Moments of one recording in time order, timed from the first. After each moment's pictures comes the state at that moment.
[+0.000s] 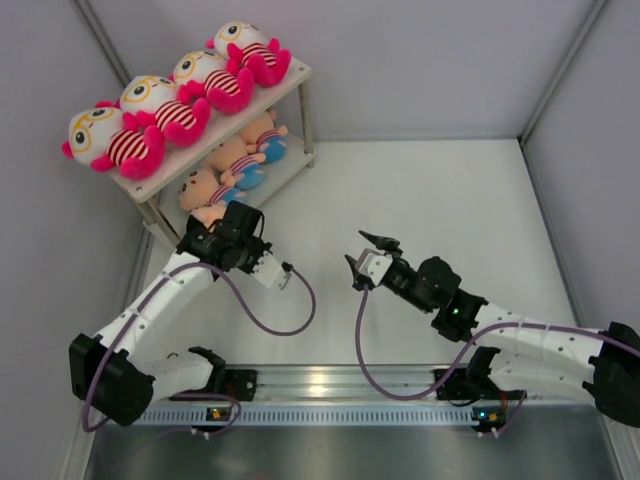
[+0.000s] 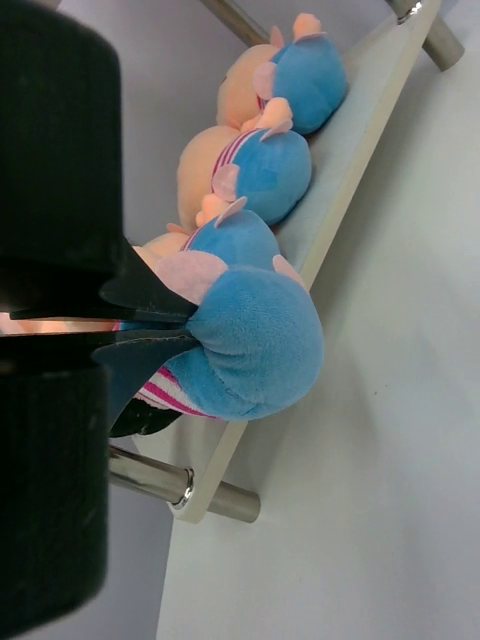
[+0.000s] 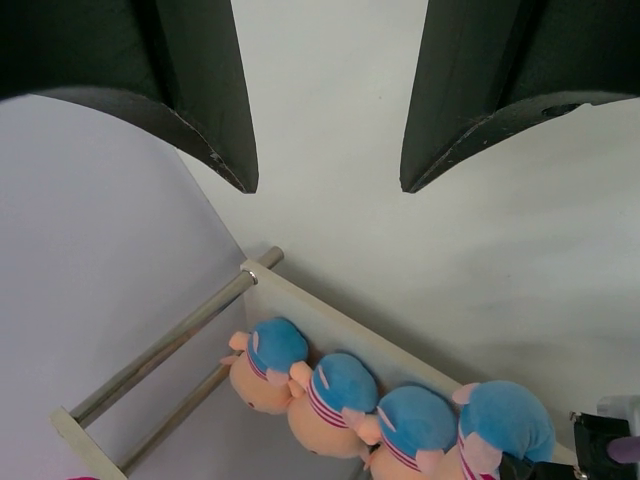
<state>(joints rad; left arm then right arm) -0.47 1.16 1.02 -0.88 -0.17 1.71 0.98 0.98 0.48 0.53 0.08 -0.64</state>
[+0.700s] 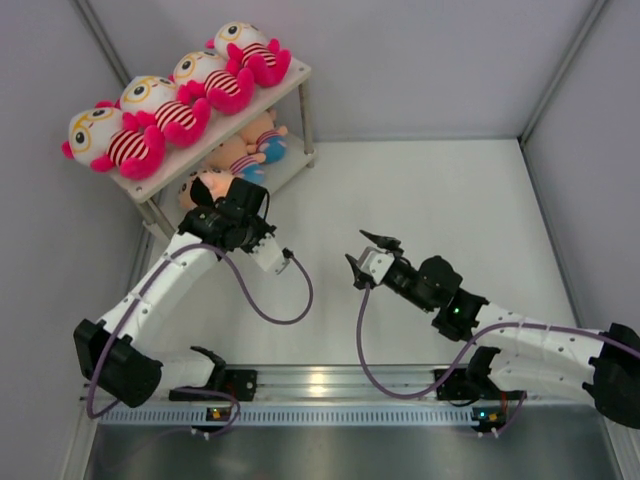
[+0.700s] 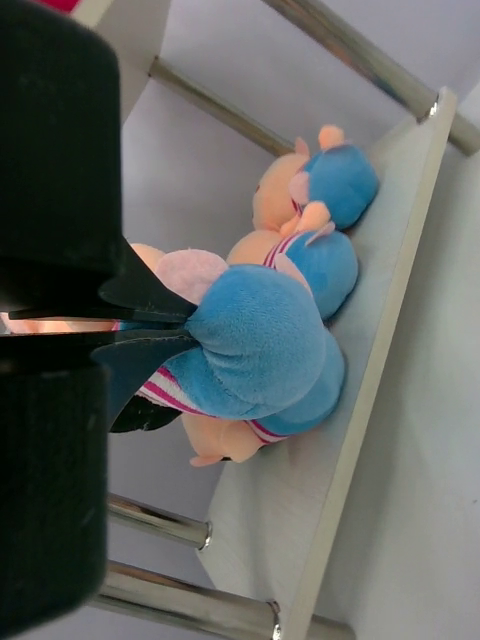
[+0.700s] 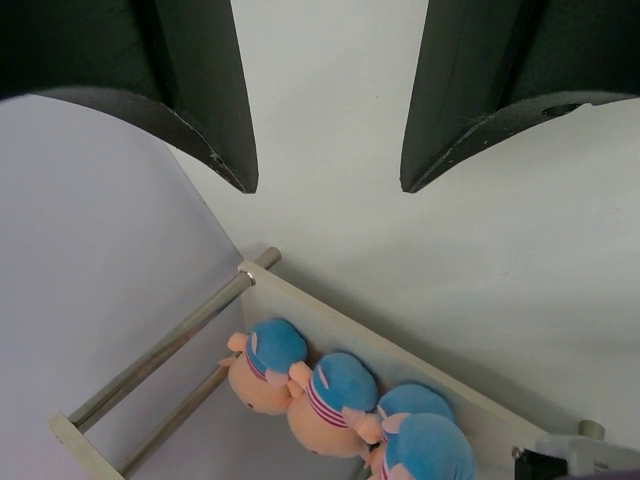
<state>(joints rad) -0.50 1.24 1.23 -0.94 -0.21 1.89 0.96 0.98 0.48 0.53 0.07 -0.62</state>
